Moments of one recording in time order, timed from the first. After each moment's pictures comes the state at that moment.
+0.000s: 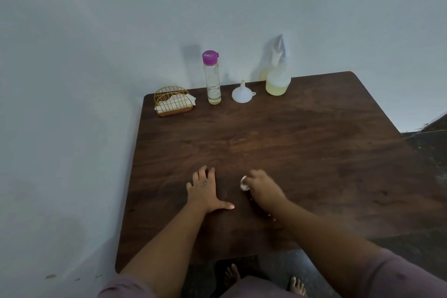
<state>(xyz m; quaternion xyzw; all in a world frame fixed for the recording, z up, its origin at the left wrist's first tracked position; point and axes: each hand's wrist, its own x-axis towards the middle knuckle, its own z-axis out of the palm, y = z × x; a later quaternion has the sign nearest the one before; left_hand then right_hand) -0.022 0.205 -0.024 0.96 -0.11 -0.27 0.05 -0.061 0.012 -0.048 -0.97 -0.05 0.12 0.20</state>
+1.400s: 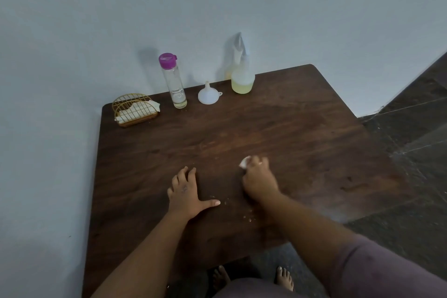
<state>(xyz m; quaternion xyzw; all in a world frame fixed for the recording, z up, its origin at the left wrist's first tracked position) -0.019 0.176 -0.030 0.96 -0.12 -0.22 0.10 -0.061 -0.040 -0.042 -0.98 0.15 0.07 0.14</state>
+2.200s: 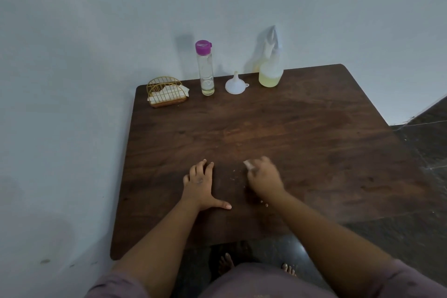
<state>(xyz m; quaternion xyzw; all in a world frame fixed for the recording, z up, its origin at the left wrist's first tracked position) -0.045 0.212 -0.026 0.95 -0.17 -0.24 0.07 -0.082 0.014 -0.019 -0.94 0.16 0.08 0.28</state>
